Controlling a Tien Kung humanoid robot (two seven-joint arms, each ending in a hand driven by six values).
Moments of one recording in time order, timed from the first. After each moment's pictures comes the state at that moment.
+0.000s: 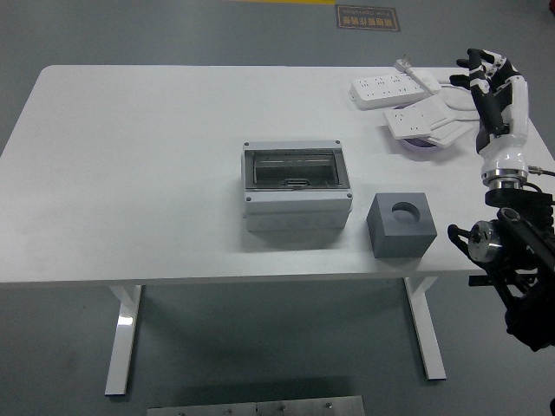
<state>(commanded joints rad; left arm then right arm) -0.11 0.21 -1.65 -0.28 1.80 0.02 0.41 0.37 -0.32 1.17 1.22 -0.73 -0.38 0.52</state>
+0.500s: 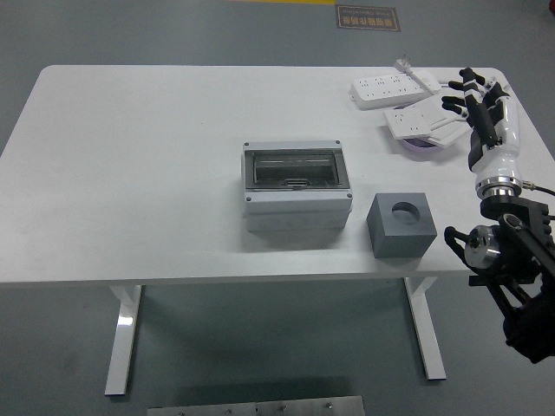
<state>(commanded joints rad) -0.10 0.20 -1.64 -0.28 1.79 0.02 0.41 0.31 -0.31 1.22 1.40 -0.82 -0.50 0.19</state>
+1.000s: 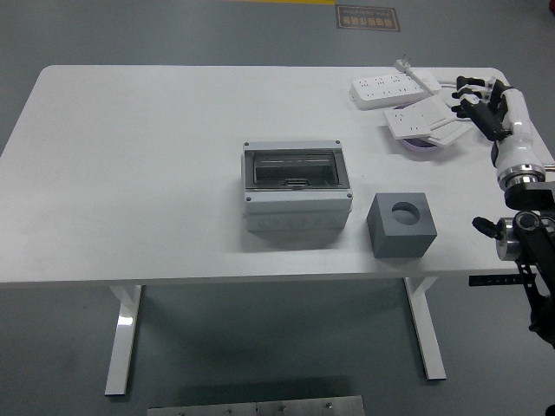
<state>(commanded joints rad) -0.09 0.17 -1.64 -0.28 1.80 0.02 0.42 0.30 -0.27 1.41 1.36 -1.37 -0.42 -0.04</state>
